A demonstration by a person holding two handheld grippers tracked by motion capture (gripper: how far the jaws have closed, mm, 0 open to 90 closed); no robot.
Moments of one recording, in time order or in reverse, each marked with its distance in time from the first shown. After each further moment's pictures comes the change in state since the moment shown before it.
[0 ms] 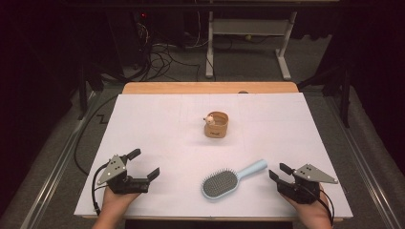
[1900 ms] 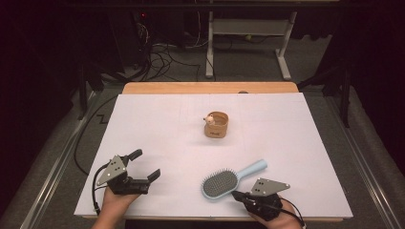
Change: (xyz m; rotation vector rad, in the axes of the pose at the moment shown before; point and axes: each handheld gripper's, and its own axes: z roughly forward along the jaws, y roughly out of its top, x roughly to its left) left arm -0.001 0.000 0.000 -0.007 -0.036 0.006; right arm 0.094 0.005 0.026 0.162 0.408 -0.210
